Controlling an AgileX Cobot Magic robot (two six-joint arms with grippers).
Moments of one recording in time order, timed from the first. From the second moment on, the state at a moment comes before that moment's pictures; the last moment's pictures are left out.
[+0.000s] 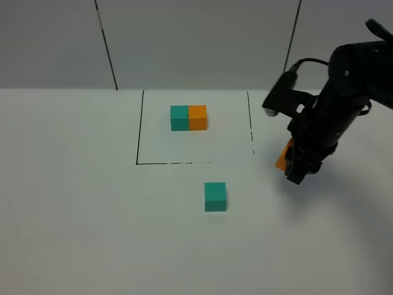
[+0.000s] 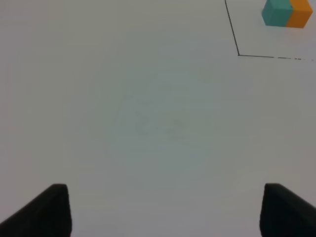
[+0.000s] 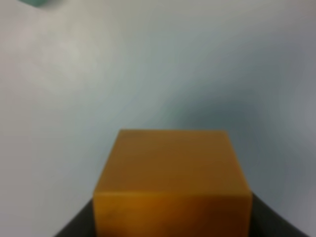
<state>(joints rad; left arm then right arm) -0.01 0.00 -0.50 -0.06 1.04 -0.05 0.32 1.93 -1.50 0.06 1.01 -0.83</state>
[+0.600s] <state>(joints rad) -0.01 0.00 -0.50 -0.06 1.04 -0.05 0.43 2.18 -1.67 -0.04 1.15 -0.96</state>
